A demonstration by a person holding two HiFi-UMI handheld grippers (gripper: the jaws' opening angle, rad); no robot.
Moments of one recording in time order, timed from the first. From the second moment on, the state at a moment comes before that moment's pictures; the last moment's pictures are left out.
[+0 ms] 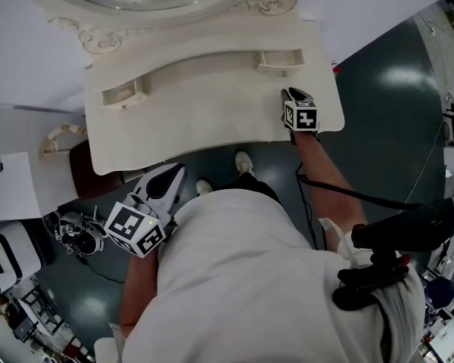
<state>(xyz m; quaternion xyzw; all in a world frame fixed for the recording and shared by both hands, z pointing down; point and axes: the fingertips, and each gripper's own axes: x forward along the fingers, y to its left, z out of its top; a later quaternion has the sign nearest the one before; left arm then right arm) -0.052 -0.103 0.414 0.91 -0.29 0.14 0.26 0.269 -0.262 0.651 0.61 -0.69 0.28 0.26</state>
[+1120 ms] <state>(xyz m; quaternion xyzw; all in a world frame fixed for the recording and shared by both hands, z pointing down) -0.153 -0.044 0.417 0.93 -0.25 0.12 0.24 0.111 -0.098 0.612 0.55 -0.74 0.26 0.30</state>
